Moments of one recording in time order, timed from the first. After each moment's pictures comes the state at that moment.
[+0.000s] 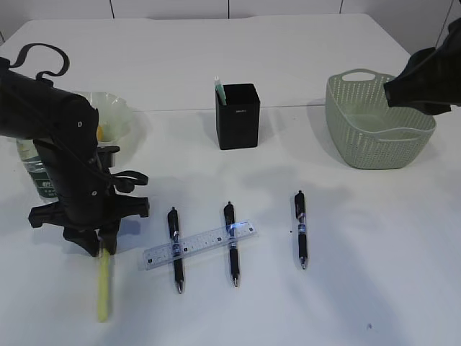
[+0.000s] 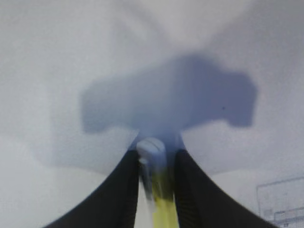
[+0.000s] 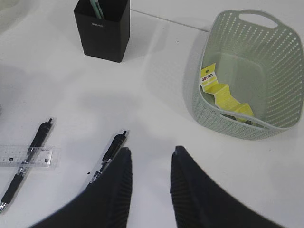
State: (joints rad) left arm -0.40 2.02 -1.20 0.03 0.79 -0.60; right arm 0.29 1.24 -0.99 -0.15 0.56 0.07
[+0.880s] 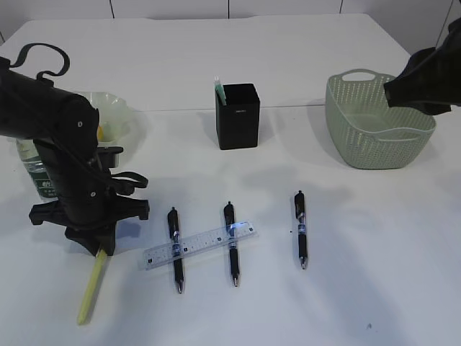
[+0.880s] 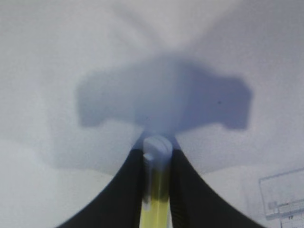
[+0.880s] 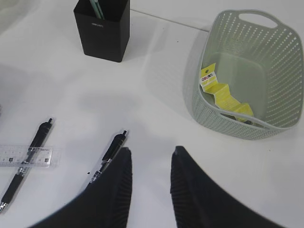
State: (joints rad) left arm -0.40 2.02 -1.20 0.03 0.79 -0.54; right arm 0.29 1.24 -0.99 -0.15 0.56 0.07
